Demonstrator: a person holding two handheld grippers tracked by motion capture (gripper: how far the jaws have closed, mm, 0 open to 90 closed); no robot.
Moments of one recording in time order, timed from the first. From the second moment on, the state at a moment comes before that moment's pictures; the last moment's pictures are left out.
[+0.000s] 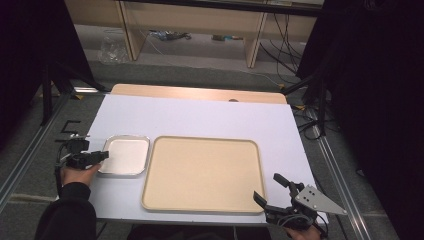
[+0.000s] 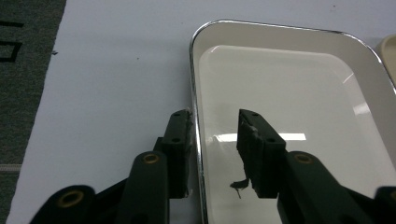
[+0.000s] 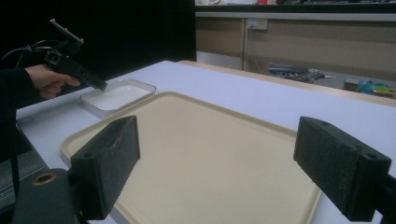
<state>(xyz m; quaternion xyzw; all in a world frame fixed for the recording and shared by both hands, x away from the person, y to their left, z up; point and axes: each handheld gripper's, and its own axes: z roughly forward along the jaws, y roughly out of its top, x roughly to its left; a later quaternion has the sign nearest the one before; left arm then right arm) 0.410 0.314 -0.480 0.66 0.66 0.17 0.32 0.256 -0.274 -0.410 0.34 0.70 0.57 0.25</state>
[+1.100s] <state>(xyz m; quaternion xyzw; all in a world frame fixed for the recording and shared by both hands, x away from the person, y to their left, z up) 0.415 0.323 -0.480 0.63 0.68 0.14 0.34 0.255 -0.274 -0.410 0.35 0.70 0.57 0.24</state>
